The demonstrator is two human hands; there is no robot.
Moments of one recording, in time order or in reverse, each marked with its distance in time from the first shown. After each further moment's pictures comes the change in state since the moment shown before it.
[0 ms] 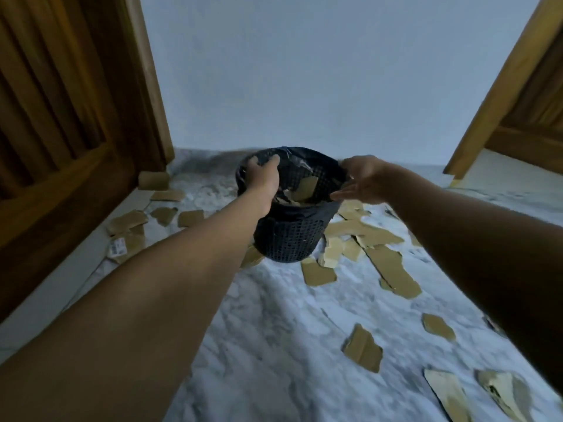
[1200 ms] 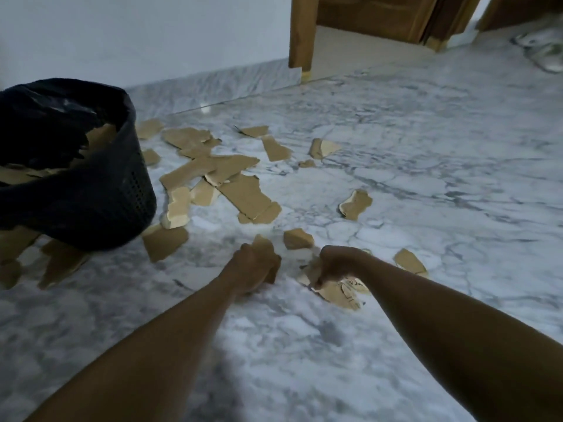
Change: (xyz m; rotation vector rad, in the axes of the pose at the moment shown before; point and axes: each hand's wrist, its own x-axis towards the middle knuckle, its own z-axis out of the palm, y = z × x) left_hand -0.174 -0.261 0.221 1.163 -0.881 0.067; right_hand -0.059 0.303 -0.274 -1.127 -0.131 0.416
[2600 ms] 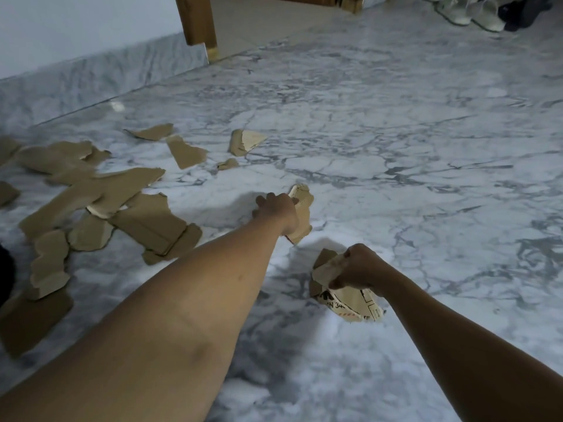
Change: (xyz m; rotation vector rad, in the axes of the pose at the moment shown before) left_hand 0.183 0.217 0.085 0.442 -0.081 0.186; right_hand 0.017 0.177 0.009 0.724 0.302 0.409
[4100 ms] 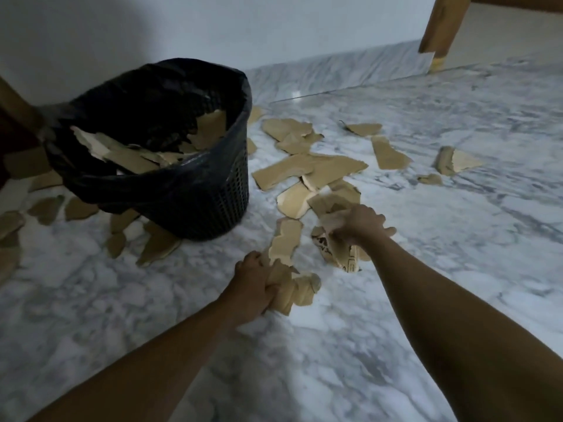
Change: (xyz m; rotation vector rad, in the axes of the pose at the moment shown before) left_hand -0.257 -0.351 0.025 -0.391 0.181 -0.335; right_hand -0.001 -0.299 0.205 -0.386 0.070 -0.385
